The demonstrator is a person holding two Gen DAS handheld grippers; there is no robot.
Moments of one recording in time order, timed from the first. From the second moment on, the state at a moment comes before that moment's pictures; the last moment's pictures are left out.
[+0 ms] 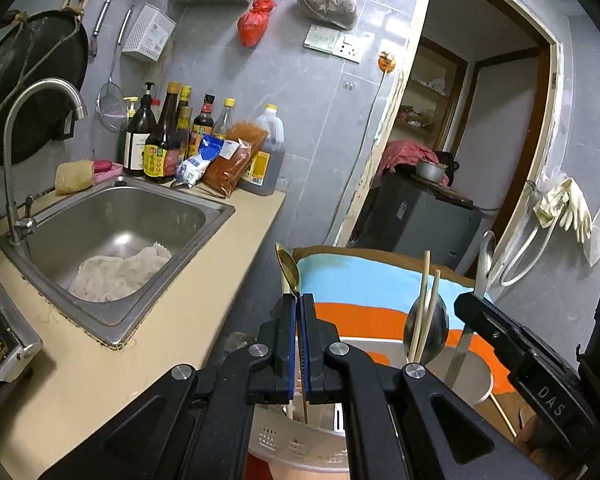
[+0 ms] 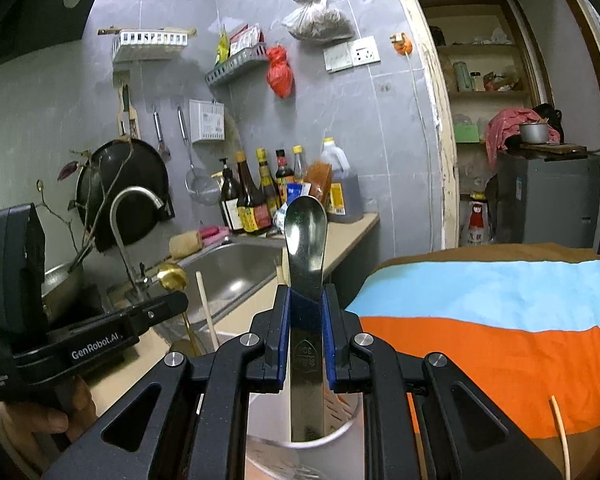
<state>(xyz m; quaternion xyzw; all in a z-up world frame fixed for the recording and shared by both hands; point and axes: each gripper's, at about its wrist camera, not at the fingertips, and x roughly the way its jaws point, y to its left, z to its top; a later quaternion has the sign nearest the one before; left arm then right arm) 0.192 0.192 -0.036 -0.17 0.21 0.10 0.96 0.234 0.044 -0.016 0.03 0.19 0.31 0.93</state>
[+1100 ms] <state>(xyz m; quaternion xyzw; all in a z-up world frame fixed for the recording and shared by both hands) 0.191 0.190 -0.043 -0.19 0.25 0.08 0.94 0.239 0.028 -0.025 0.05 0.22 0.29 0.93</state>
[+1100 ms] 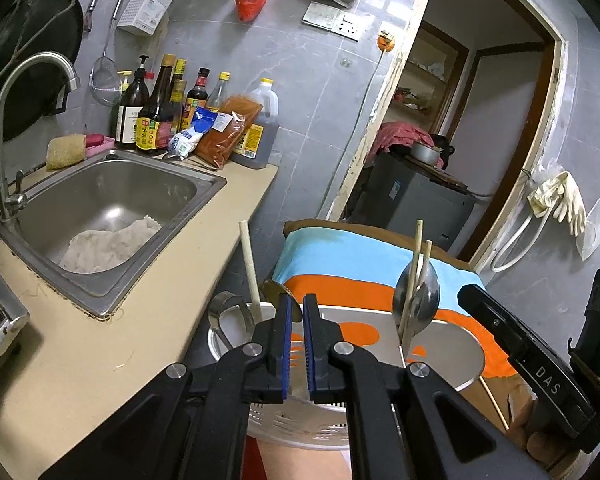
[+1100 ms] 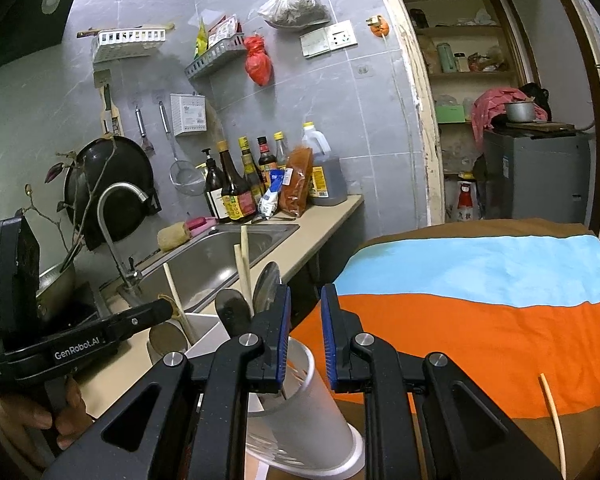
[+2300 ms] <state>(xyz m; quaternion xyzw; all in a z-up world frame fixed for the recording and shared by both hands) 0.198 0.068 0.023 -0.12 0.13 0.04 0.98 0.186 -0.120 0.052 0.07 0.09 0.15 0.98</state>
